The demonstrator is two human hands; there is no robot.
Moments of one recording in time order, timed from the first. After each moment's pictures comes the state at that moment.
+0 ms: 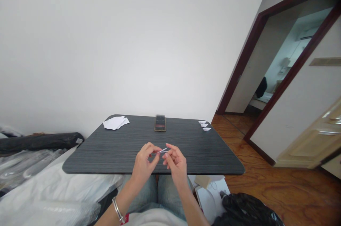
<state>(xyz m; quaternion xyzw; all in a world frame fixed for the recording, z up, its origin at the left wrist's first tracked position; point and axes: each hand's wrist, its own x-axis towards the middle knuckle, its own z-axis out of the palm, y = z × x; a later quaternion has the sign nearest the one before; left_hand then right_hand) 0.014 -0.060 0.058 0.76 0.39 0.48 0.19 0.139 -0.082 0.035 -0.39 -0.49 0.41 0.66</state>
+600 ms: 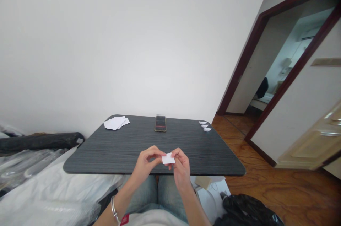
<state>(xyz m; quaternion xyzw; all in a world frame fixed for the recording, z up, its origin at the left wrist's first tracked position) 0.012 -0.056 0.054 0.69 0.27 0.49 0.46 0.143 -0.083 0.035 -0.30 -0.42 0.49 0.70</state>
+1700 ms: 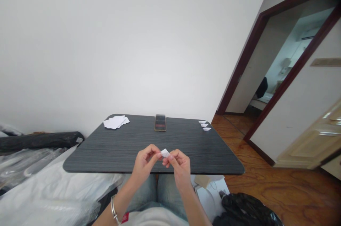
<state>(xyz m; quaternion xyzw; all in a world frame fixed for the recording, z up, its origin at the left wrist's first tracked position) 0.013 -0.065 0.060 0.66 0.27 0.54 0.45 0.141 -0.089 0.044 -0.30 -0.46 0.45 0.70</state>
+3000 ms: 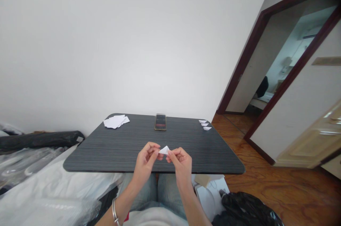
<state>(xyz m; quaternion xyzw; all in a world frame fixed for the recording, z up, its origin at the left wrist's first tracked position) 0.020 -0.070 0.060 0.57 0.31 0.56 0.52 0.141 -0.082 0.039 -0.41 -0.41 0.41 0.71</state>
